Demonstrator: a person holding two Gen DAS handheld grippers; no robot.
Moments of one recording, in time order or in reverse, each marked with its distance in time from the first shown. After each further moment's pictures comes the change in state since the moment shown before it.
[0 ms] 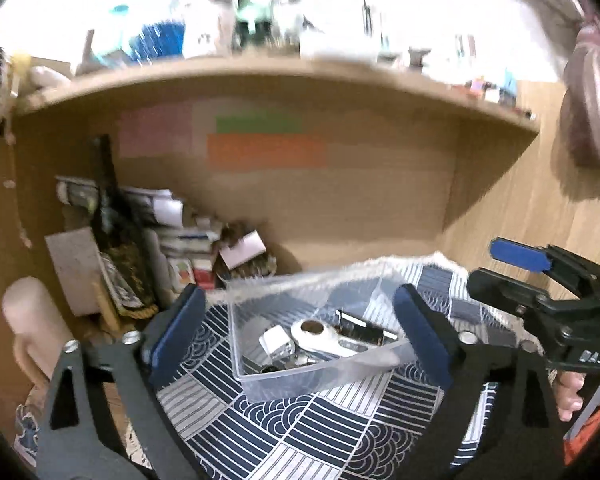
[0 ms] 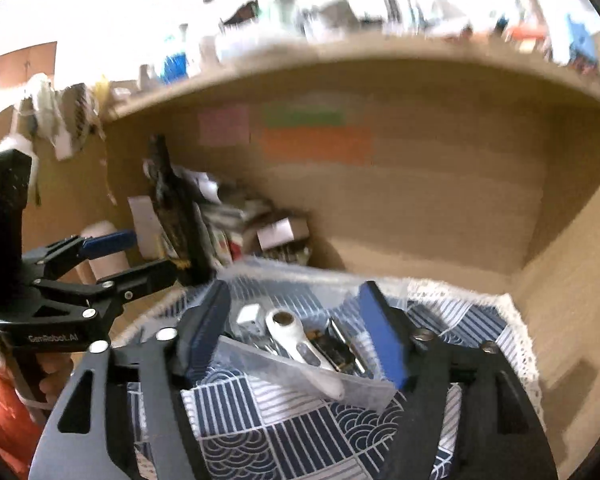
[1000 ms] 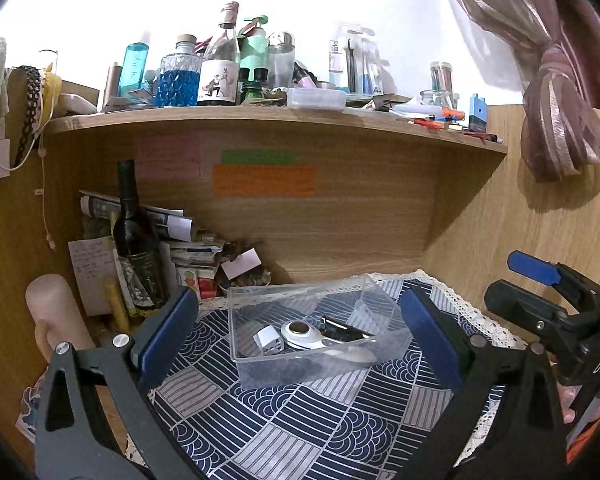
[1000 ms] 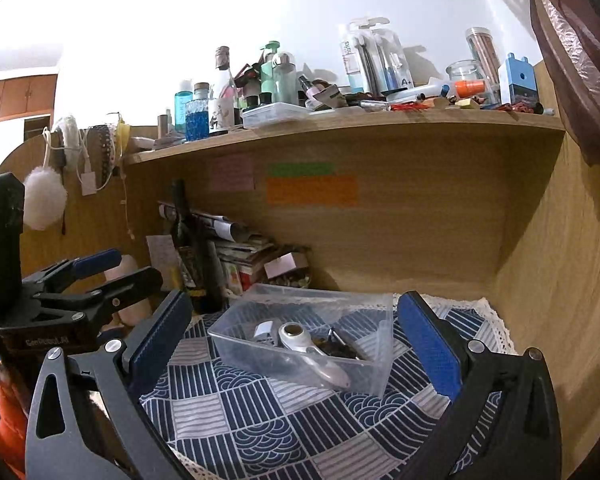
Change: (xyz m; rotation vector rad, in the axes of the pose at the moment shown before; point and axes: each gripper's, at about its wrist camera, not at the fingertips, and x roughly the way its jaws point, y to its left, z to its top) left arm -0.056 -0.011 -0.016 -0.001 -0.083 -0.014; right arm -0.067 0.021 -0.019 0.045 -0.149 -0.041
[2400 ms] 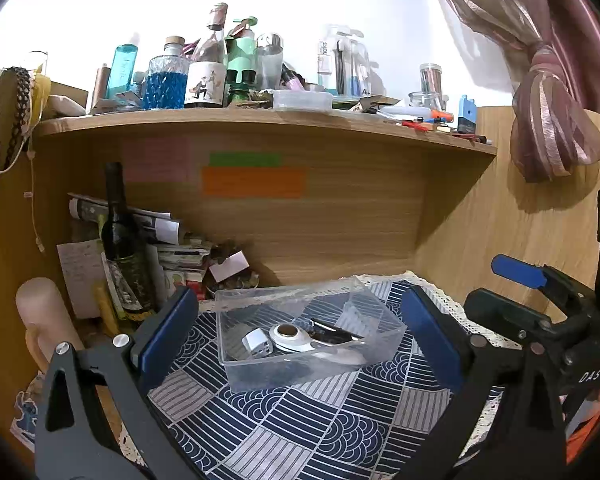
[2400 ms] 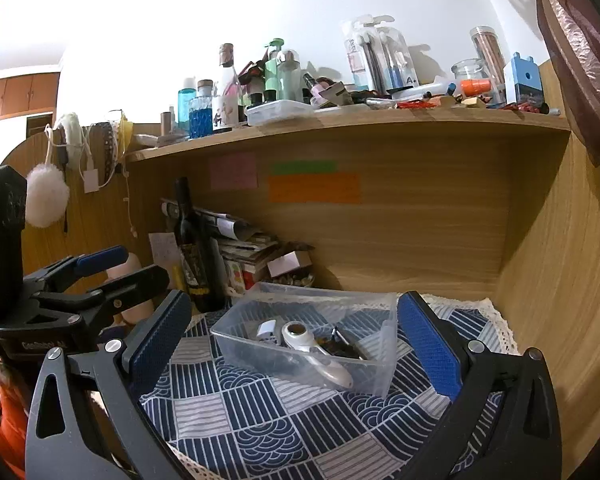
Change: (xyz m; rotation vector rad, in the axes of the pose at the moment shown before) left arm 0.001 -0.001 0.003 0.003 -0.003 -0.048; right arm 0.003 0.007 0.002 -0.005 0.011 0.000
